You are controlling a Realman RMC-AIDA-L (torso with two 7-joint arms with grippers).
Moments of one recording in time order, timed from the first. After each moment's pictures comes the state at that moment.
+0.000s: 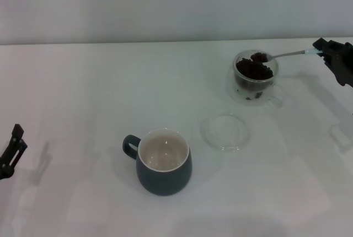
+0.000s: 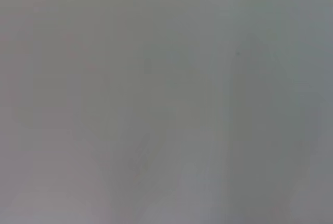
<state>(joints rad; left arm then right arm) -0.20 -2.08 2.83 0.19 -1.23 1.41 -0.12 0.47 1.92 -1.79 -0.15 0.00 -1.01 1.68</state>
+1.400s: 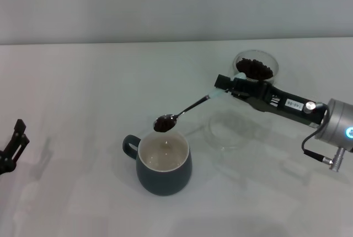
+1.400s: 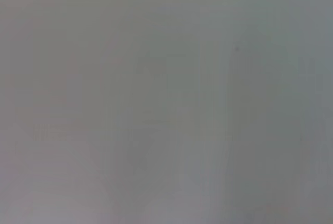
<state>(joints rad) -0.23 -2.08 2.83 0.18 -1.24 1.38 -0.12 0.47 1.94 -1.79 -0.30 -0.53 -1.33 1.77</state>
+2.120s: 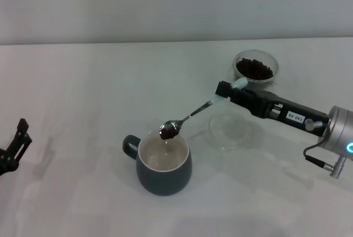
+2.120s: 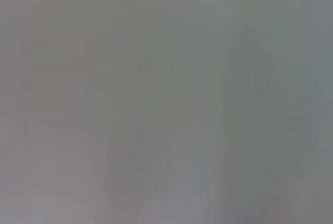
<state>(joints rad) -0.23 -2.08 2.83 0.18 -1.23 1.38 -0.12 0.44 1.95 -1.78 -0.30 -0.53 -1.38 1.41</state>
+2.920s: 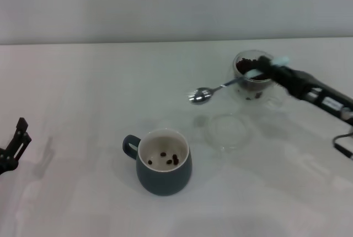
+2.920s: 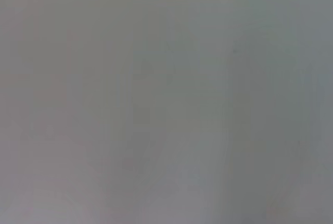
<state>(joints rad) -0.23 -2.08 2.83 0.18 -1.24 1.38 -0.12 0.36 1.94 -1.57 -0.32 -0.58 -1.42 1.35</state>
